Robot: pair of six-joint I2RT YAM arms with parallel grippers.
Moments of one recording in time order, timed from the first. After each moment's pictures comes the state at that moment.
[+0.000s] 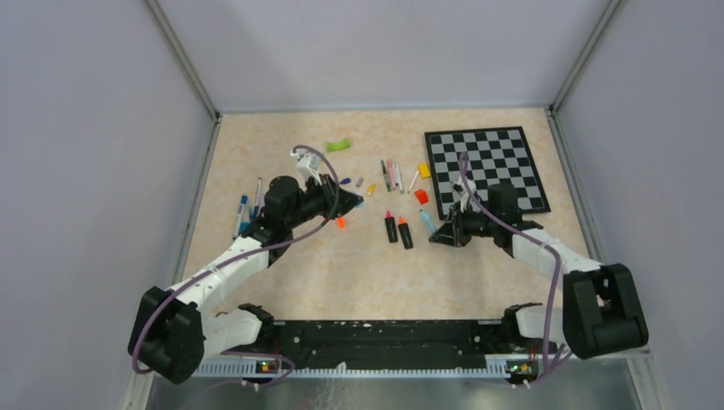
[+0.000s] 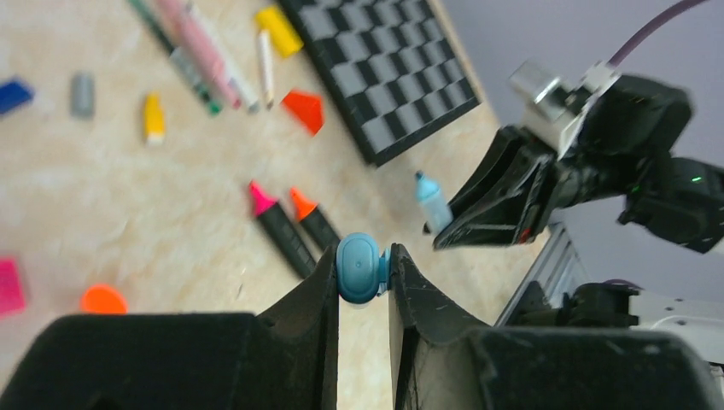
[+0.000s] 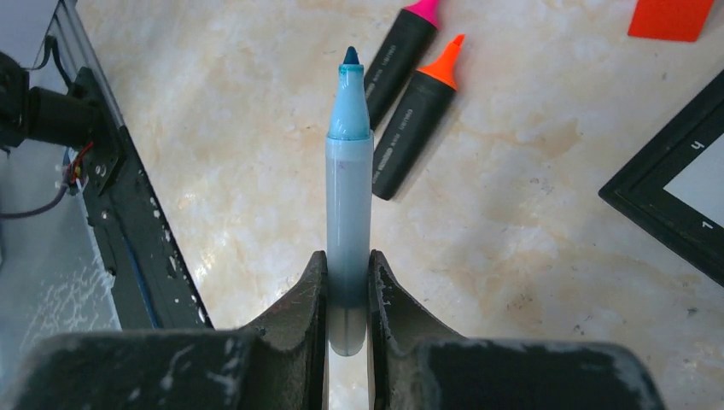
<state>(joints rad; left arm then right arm) -0.46 1.13 0.66 0.33 0.41 -0.66 0.19 1.20 0.52 -0.05 -0.85 0.00</state>
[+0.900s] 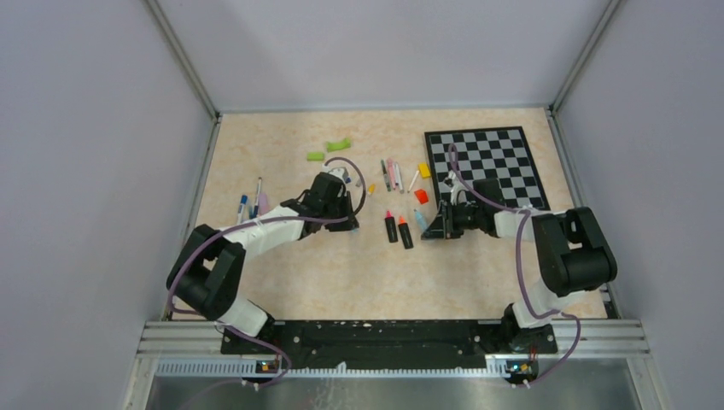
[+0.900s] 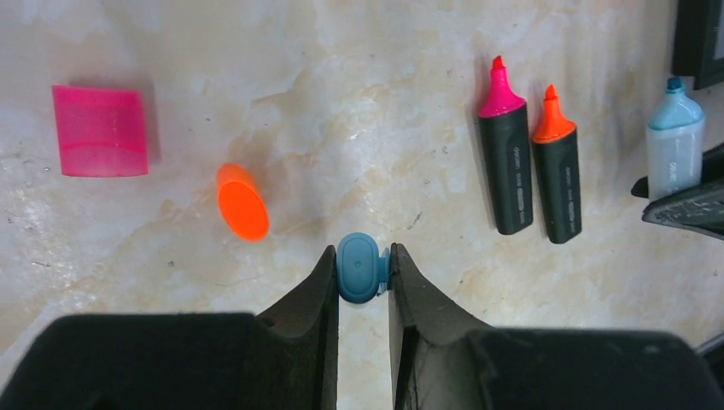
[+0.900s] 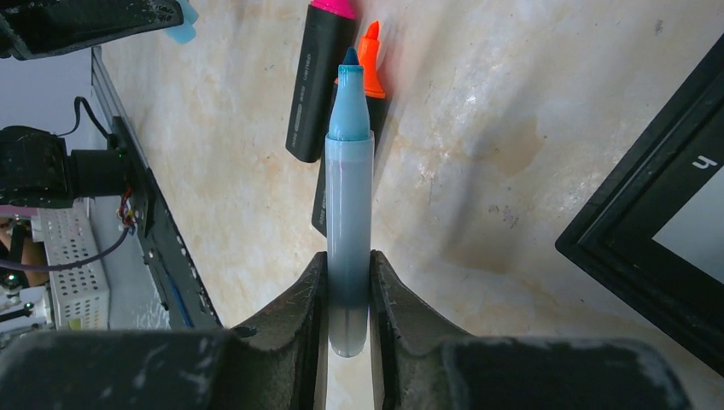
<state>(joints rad) -0.56 1.51 0.83 -0.15 0.10 -0.56 0.20 1.61 0.64 0.08 -0.87 0.21</state>
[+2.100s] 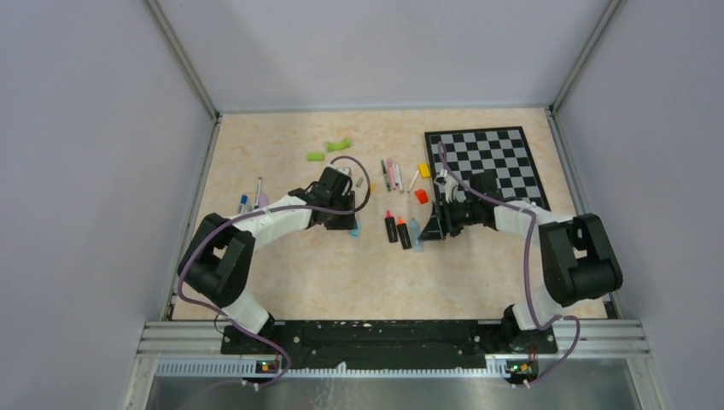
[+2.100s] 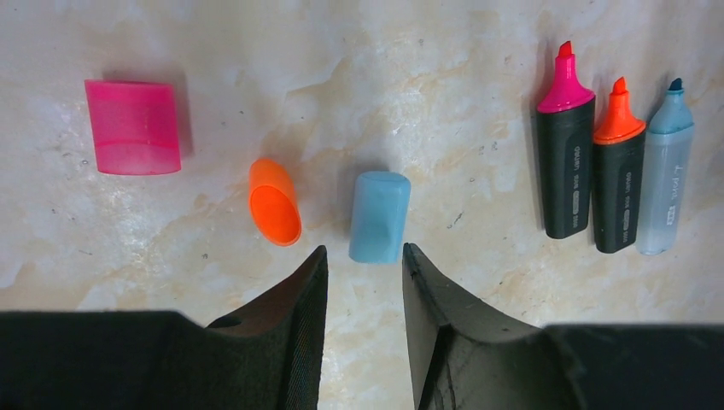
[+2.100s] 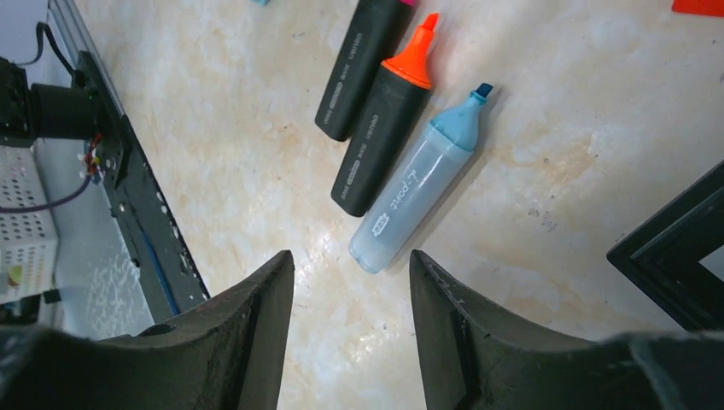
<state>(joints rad) -0.56 1.62 0.96 -0.33 0.03 -0.51 0.25 1.58 0.73 -0.14 -0.85 0.04</state>
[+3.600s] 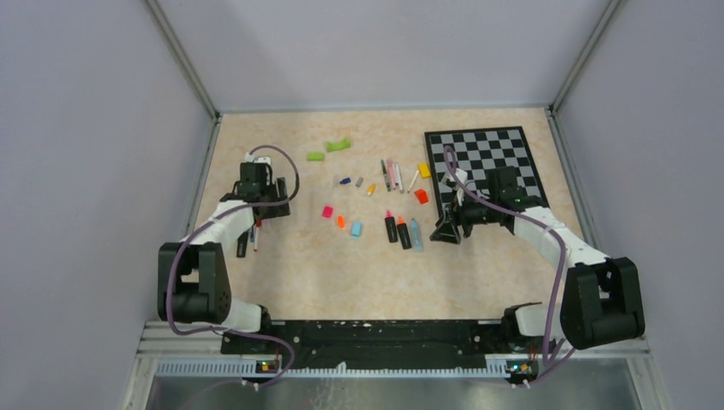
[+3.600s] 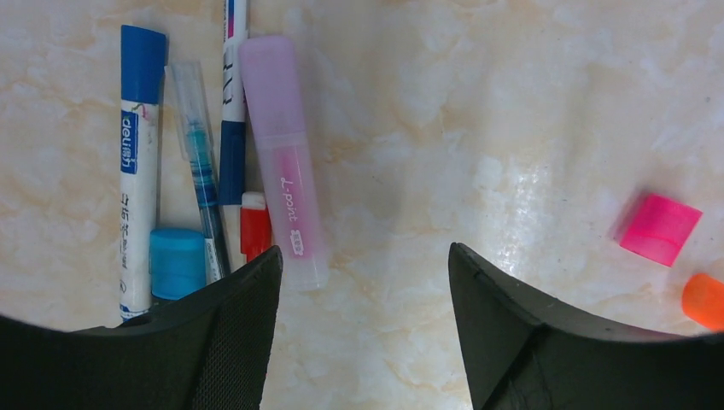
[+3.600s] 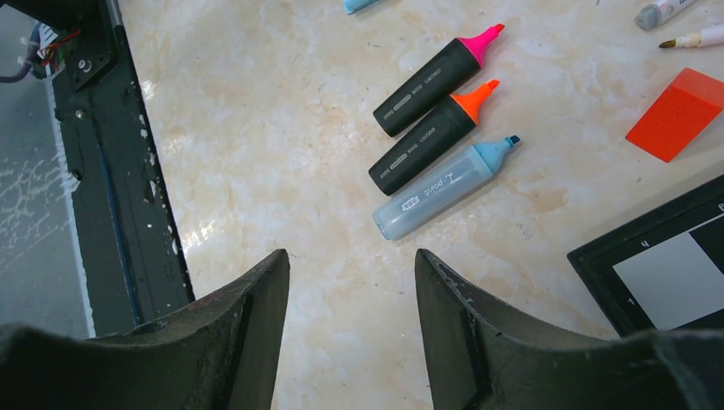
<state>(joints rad) -0.02 1.42 0.82 -0.29 -0.08 -0.16 0.19 1.30 0.77 -0.44 -0.94 -0.44</state>
